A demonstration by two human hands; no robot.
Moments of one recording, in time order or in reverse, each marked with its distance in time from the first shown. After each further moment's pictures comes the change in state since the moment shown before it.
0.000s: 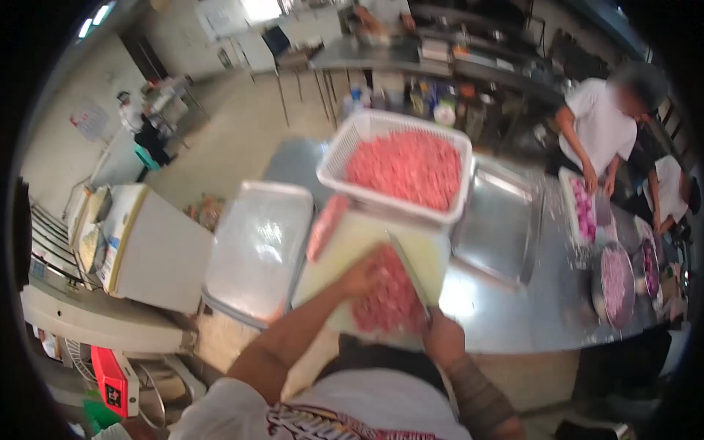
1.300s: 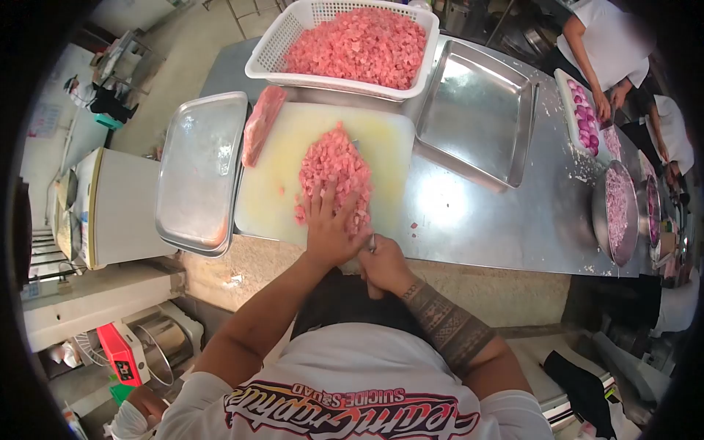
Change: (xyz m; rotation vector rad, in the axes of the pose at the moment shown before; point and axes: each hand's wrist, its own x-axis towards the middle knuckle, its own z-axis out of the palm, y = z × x) left_hand -0.084 0.100 0.102 0.634 0.356 0.079; right_hand -0.015 0.030 0.070 0.908 -0.417 0.231
